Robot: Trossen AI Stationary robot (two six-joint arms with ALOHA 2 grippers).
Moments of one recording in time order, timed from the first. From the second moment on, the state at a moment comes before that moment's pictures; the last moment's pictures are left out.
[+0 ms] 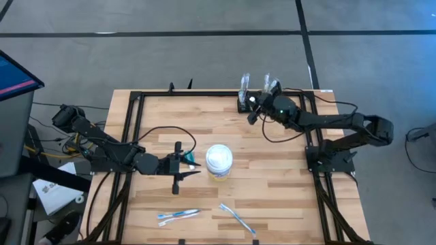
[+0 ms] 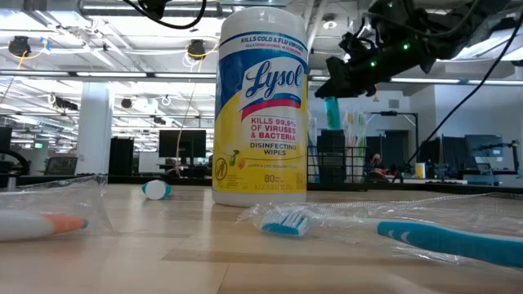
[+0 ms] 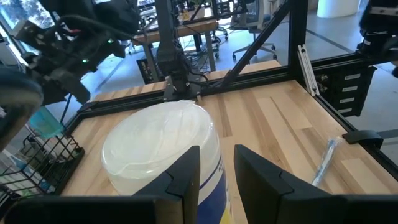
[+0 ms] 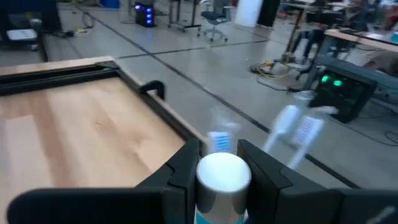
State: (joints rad) left arm -0.49 1.16 0.66 0.27 -0.53 0.07; right arm -0.39 1.27 0.60 0.46 0.33 -0.05
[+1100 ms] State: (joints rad) left arm -0.43 1.16 0.66 0.27 -0.53 0.07; right arm -0.67 1.46 0.60 0.64 0.15 -0.05
